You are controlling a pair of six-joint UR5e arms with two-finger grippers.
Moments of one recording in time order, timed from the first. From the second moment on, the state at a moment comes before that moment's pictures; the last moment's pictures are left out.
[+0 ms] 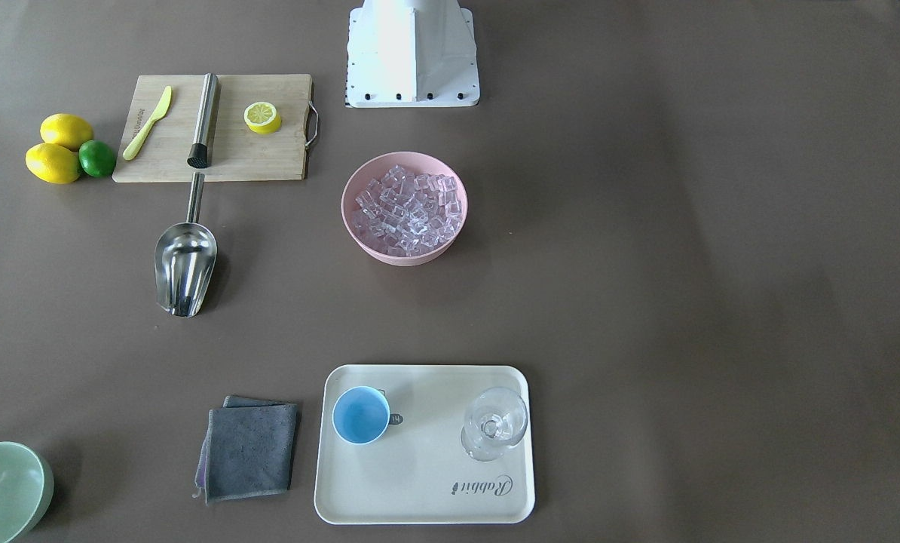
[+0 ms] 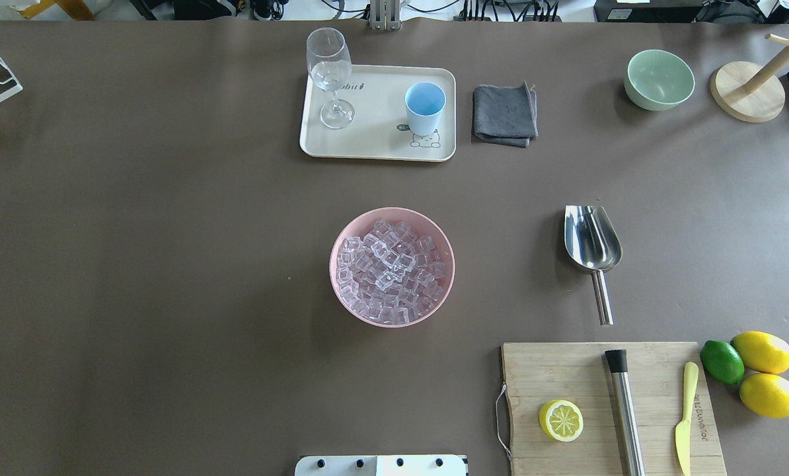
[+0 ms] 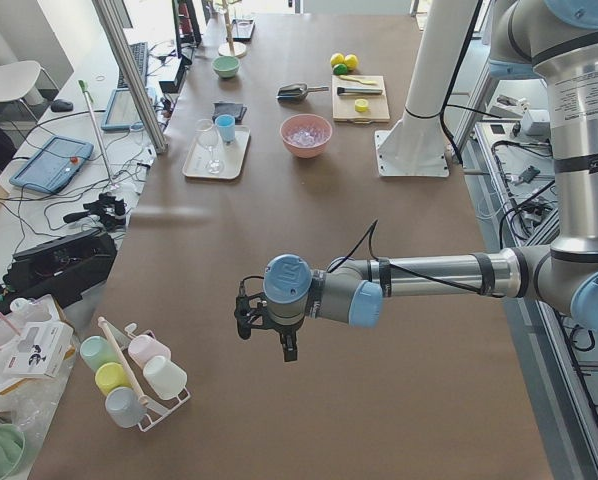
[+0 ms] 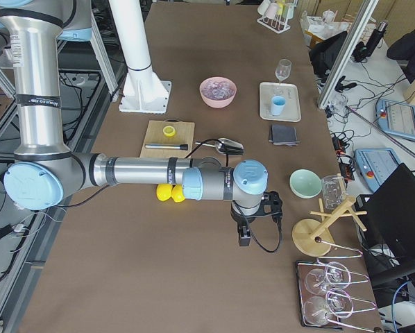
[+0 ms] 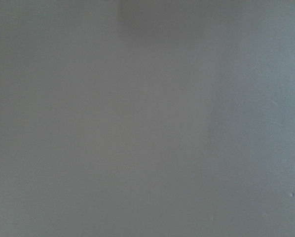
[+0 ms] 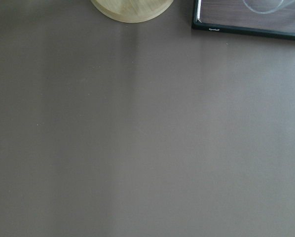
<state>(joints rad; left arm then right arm) -1.48 -1.37 -1.71 -1.84 -2.43 -0.42 1.59 -1.56 1.60 -1.57 2.32 -0.07</state>
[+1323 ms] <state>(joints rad) -1.27 -1.42 -1.89 -1.84 -2.43 -0.76 1.59 -1.57 1.63 -1.57 2.34 -0.07</state>
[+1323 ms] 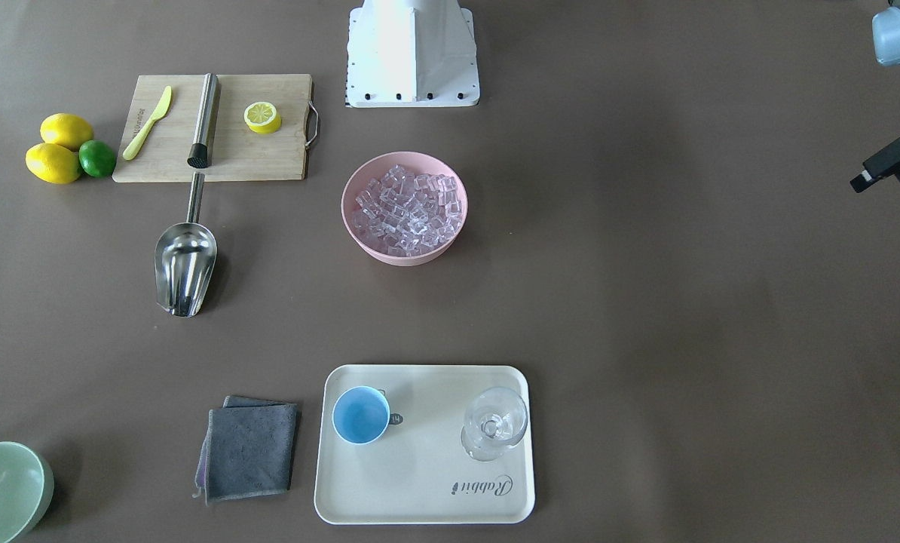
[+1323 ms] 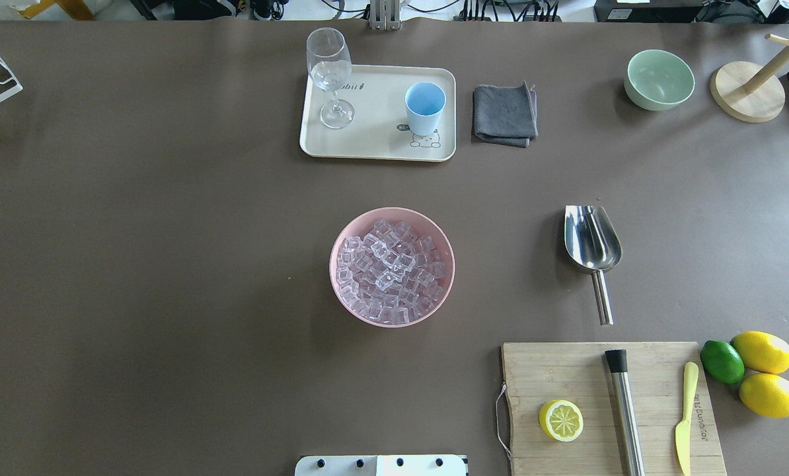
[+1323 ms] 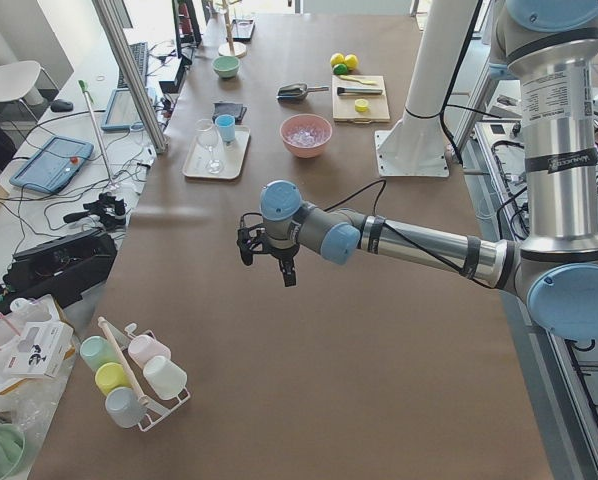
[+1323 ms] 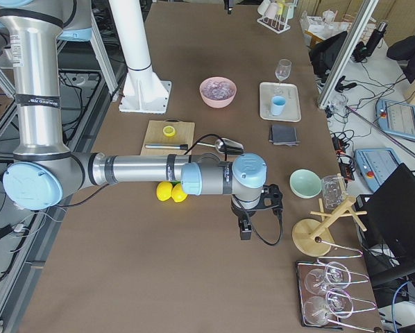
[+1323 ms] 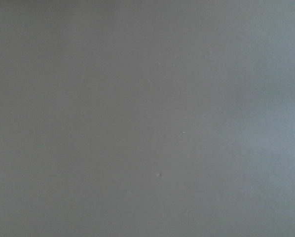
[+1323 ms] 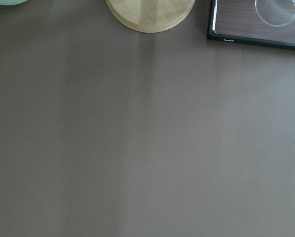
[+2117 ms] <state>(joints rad) -1.04 -1.66 -1.98 -1.72 -2.37 -1.15 1.35 -1.62 1.93 -1.57 2.38 0.36</state>
